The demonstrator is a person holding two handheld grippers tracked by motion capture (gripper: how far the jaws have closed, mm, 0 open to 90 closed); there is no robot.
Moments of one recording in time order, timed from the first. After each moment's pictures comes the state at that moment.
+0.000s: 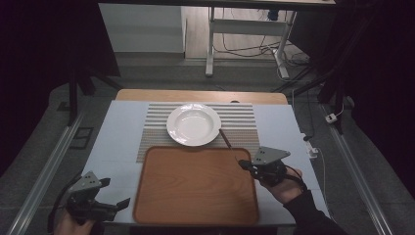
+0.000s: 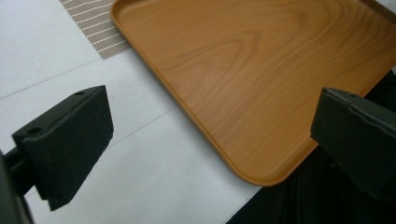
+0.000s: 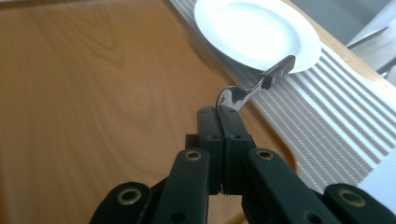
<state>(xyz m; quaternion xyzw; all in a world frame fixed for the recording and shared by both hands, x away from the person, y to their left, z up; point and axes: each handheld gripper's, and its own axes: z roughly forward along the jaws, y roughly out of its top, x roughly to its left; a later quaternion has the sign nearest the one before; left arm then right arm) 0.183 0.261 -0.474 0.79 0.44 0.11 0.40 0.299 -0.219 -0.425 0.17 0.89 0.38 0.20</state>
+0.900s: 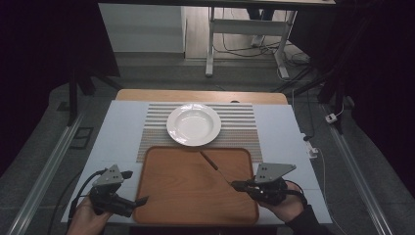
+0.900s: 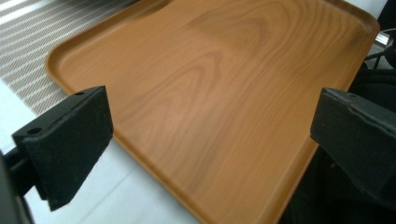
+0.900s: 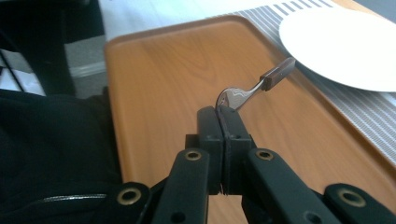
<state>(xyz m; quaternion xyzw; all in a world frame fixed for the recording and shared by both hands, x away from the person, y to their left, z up) 0.215 0.219 -0.473 0.84 0.35 0.11 0.41 0.259 -0.218 -0.426 0.12 0.88 0.45 0.08</state>
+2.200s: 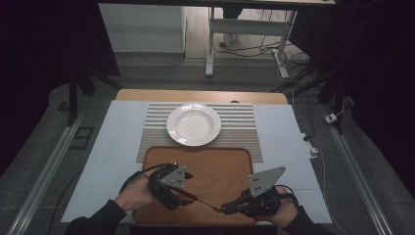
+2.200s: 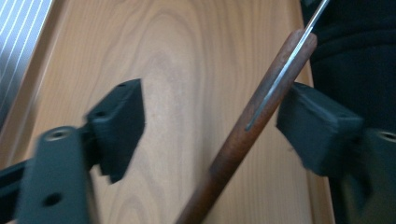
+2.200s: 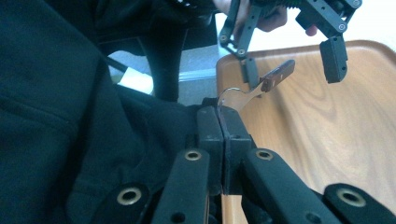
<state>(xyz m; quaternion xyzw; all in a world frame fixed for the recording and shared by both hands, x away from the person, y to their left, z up) 0.267 0.099 -0.468 0.94 0.01 0.07 0.34 0.245 -0.198 -0.427 0.00 0.87 0.48 -0.09</state>
